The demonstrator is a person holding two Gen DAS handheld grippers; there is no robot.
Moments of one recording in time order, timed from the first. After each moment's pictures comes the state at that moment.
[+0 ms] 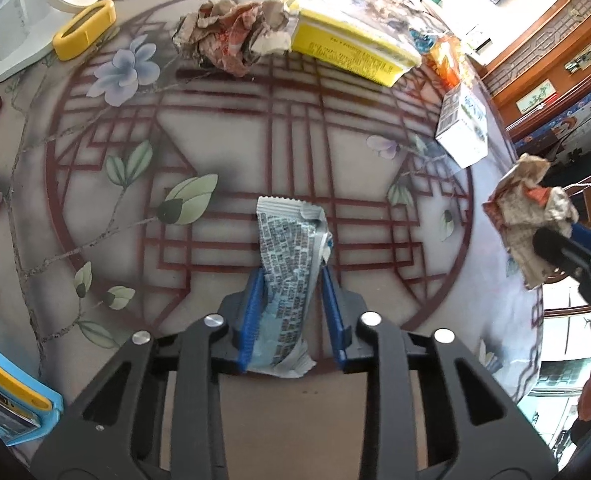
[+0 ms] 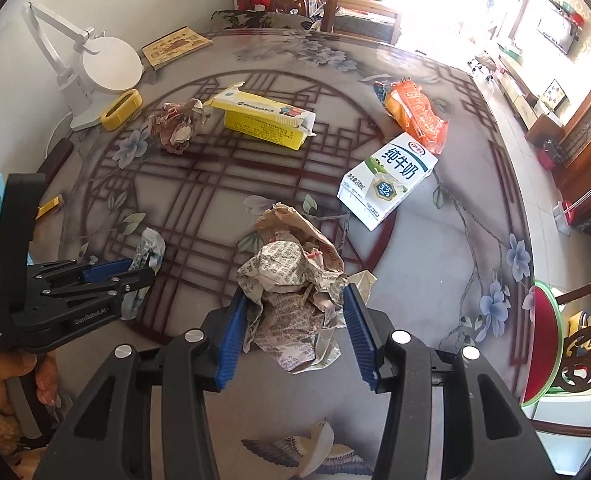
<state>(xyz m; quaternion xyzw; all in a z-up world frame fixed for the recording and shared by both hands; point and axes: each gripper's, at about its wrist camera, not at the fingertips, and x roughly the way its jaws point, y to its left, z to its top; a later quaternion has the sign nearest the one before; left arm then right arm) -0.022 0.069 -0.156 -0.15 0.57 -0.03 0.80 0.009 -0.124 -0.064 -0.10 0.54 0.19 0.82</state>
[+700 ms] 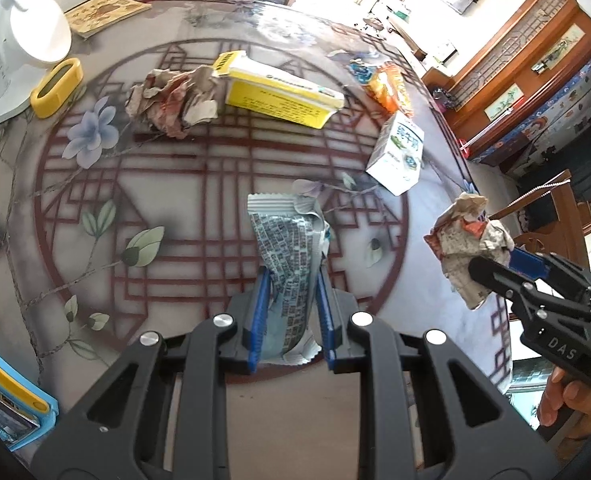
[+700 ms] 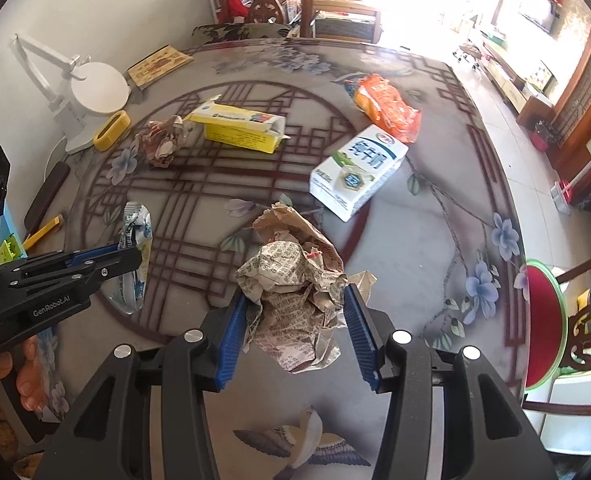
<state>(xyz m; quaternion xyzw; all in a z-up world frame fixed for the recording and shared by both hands) -0.019 0.040 -0.105 -0.15 0.53 -0.07 0.83 0.002 -0.162 -0.055 -0.05 0.53 0.16 0.83</state>
